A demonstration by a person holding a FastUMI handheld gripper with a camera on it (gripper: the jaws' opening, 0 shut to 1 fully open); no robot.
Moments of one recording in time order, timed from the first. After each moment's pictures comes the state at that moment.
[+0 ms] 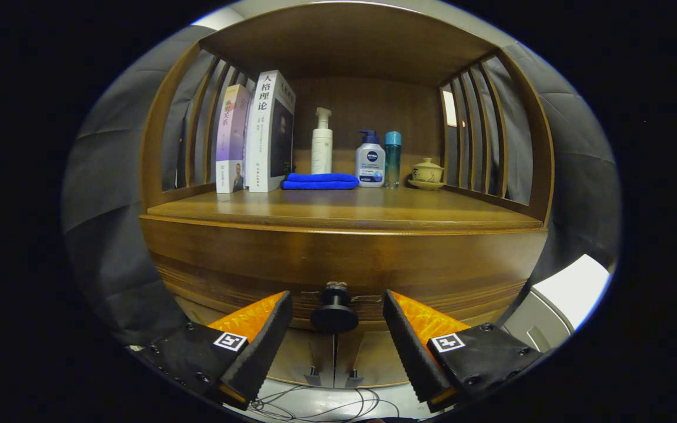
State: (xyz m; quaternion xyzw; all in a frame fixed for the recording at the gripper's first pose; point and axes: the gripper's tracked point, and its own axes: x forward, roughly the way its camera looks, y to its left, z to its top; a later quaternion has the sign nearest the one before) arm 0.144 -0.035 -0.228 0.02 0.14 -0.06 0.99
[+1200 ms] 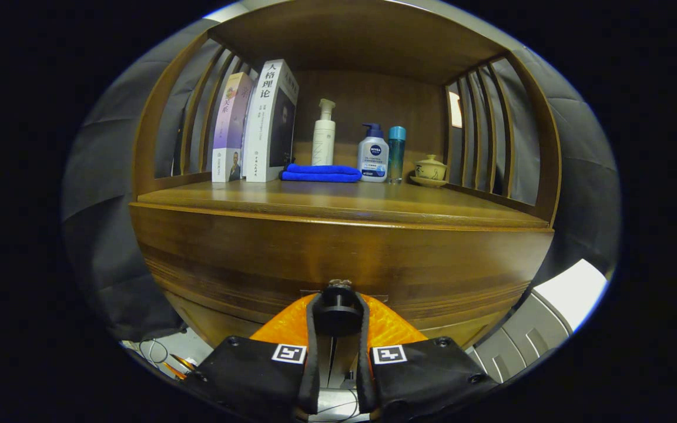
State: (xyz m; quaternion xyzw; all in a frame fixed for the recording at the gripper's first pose) arm 0.150 -0.028 -0.237 0.00 0.15 -0.07 0.99
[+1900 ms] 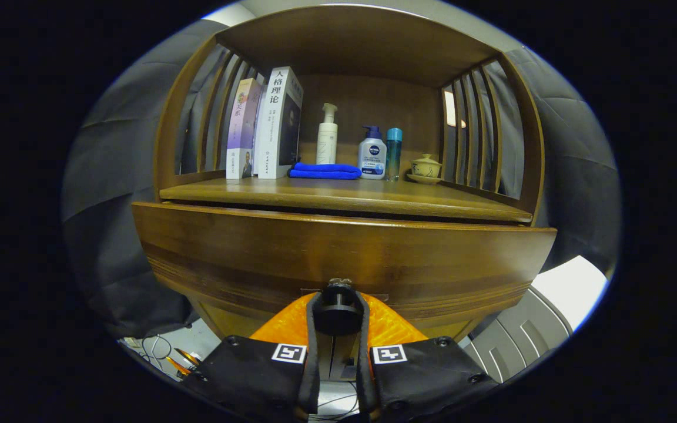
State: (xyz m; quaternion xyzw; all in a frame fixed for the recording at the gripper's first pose) arm 0.112 -0.022 -0.235 -0.01 0.15 -0.05 0.99
